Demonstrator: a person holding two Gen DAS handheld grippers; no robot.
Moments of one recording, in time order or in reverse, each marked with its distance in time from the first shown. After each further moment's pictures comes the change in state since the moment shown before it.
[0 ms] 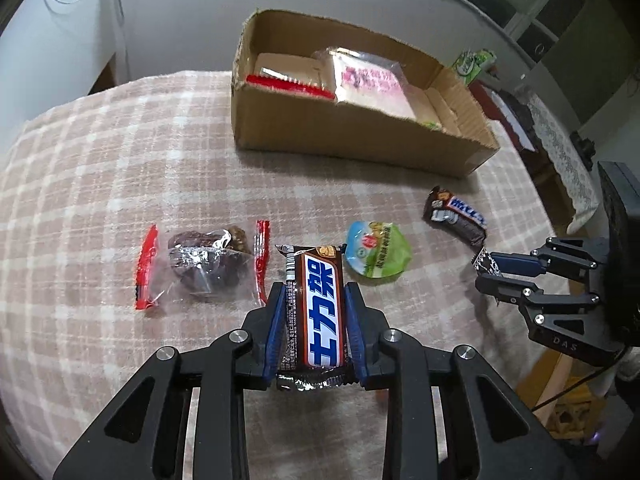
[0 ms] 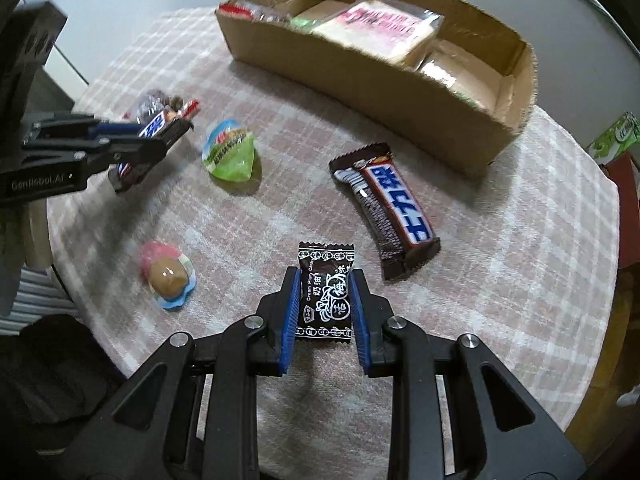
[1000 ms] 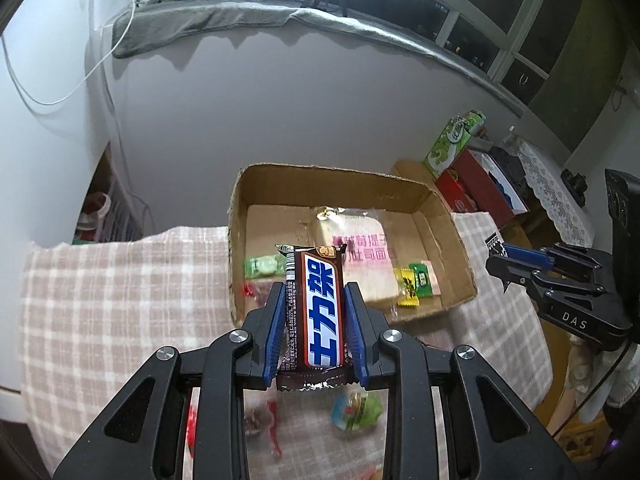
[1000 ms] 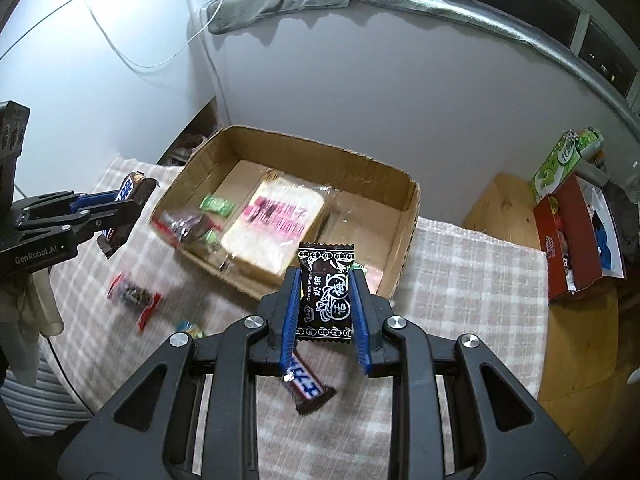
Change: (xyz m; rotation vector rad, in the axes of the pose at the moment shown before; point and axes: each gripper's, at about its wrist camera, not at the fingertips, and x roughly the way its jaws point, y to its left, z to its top) left arm -0.028 -0.014 0.113 0.052 -0.190 0.006; right arm -0.076 -0.063 0.096 0.184 -0.256 -0.107
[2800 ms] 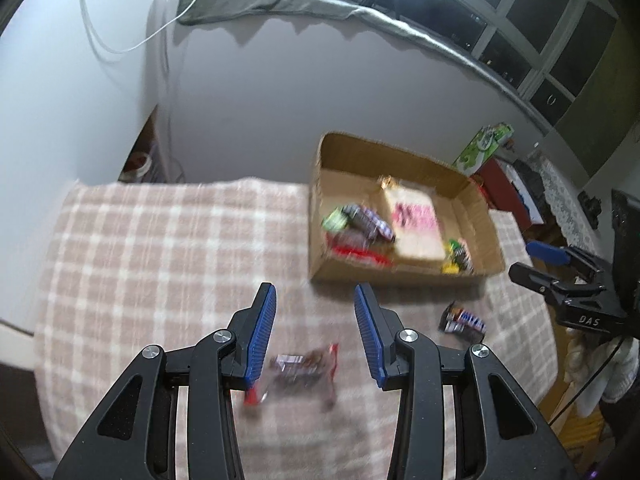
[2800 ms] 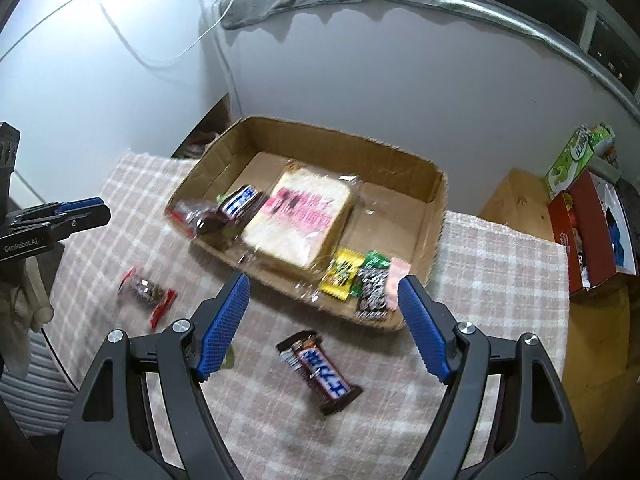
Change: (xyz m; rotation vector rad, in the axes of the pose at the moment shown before) left arm -0.036 0.056 -0.047 -0.122 0.022 0.056; right arm 0.004 0.028 -0.021 -0.026 -0.003 0.043
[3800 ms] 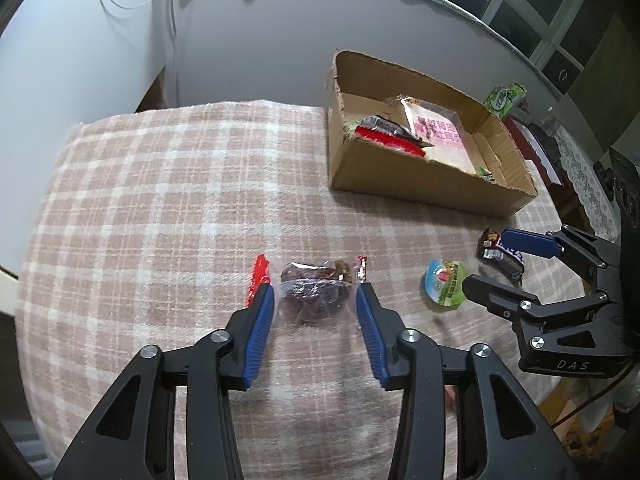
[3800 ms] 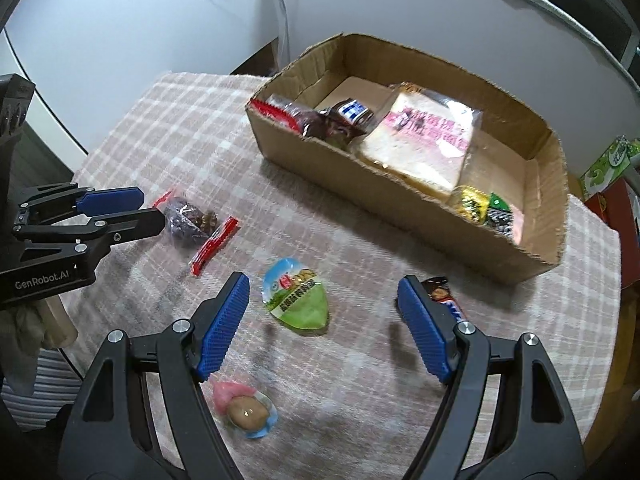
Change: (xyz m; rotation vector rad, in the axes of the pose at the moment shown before) left arm 0.029 0.008 -0.066 0.020 0.078 0.051; right arm 0.058 0.091 -0.047 -0.104 0.117 0.042
